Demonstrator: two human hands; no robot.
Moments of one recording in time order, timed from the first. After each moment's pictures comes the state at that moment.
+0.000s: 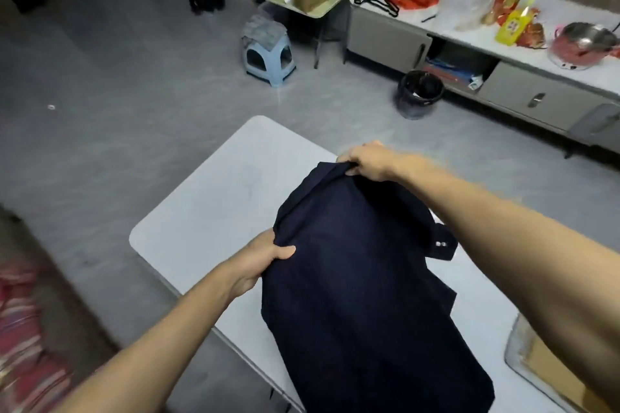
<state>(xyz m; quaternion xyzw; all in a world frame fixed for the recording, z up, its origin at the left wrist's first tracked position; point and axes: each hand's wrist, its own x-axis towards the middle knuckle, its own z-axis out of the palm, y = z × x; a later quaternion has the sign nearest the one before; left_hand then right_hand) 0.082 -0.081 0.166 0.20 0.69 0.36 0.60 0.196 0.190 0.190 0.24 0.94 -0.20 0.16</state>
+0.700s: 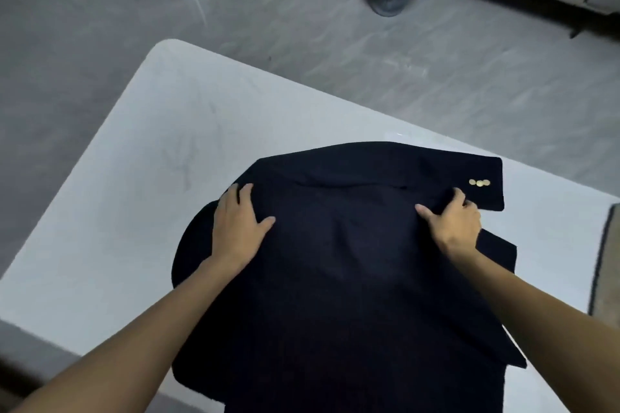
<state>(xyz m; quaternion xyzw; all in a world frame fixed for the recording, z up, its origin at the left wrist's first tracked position) -0.034 0.048 -0.139 0.46 0.84 0.07 0.28 0.308 0.177 -0.169 0.80 0.55 -0.25 0.01</state>
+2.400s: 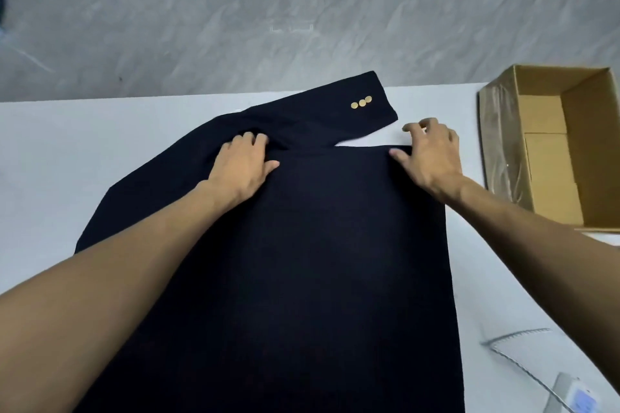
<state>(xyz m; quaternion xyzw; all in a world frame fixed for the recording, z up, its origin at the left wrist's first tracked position) 0.202 0.236 -0.200 0.78 0.59 -0.12 0.16 0.536 0.207 -0.199 0.74 0.66 -0.11 0.06</state>
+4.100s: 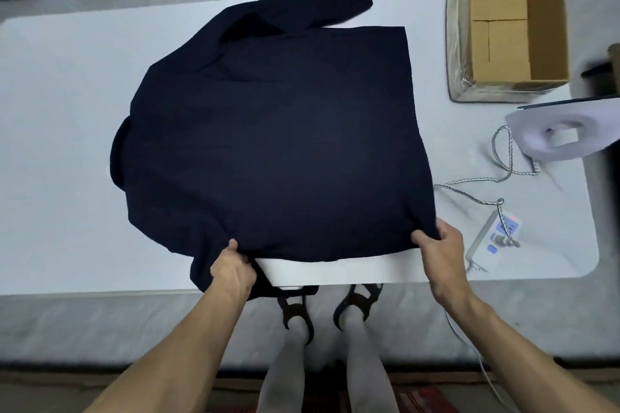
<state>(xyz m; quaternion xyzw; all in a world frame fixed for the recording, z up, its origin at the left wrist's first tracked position) 0.203 -0.191 -0.172 0.64 -0.32 -0.67 -0.22 0.522 -0.218 -0.114 0.78 0.21 -0.49 -0.32</state>
